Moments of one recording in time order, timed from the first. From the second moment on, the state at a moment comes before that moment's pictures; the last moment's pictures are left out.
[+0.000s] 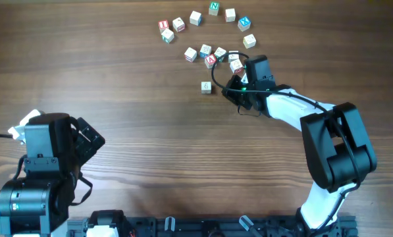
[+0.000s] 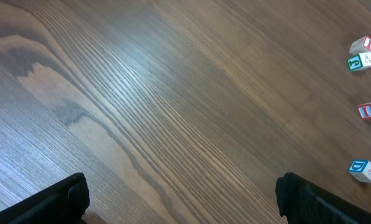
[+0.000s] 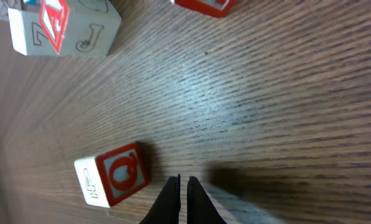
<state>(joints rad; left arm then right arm) 0.01 0.86 1.21 -1.35 -0.32 -0.68 0.32 1.96 1.04 -0.02 -0.34 0.86</state>
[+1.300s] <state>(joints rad) 0.01 0.86 1.21 -1.34 -0.32 -0.68 0.38 1.97 1.04 0.10 -0.33 0.91</state>
